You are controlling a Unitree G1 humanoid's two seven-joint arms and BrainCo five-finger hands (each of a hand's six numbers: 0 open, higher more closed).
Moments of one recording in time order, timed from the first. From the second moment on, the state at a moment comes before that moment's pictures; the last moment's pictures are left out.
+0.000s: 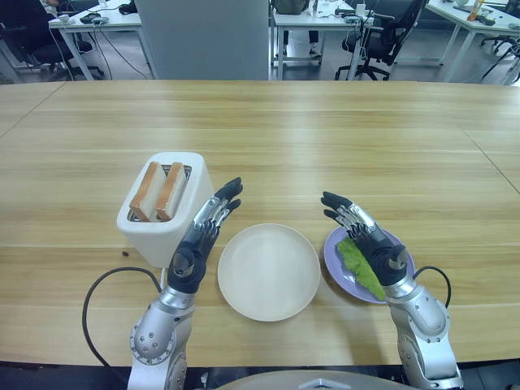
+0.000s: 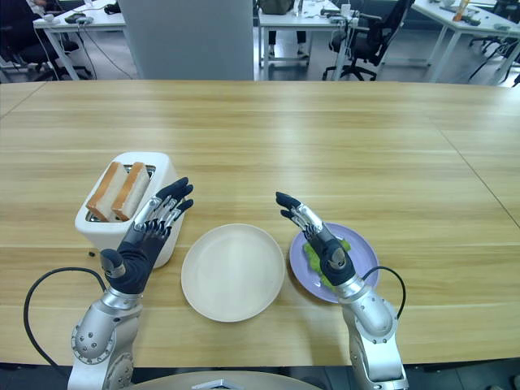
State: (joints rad) left arm 0.38 0.16 -0.07 -0.54 -0.19 -0.37 -0.33; right arm 0.22 -0.19 0.10 -0.27 0.14 -0.46 0.46
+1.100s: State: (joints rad) left arm 0.37 0.17 -0.07 -0.51 -0.12 -0.41 -0.31; right arm 0.21 -0.23 0.12 -0.21 -0.02 -0.51 0.33
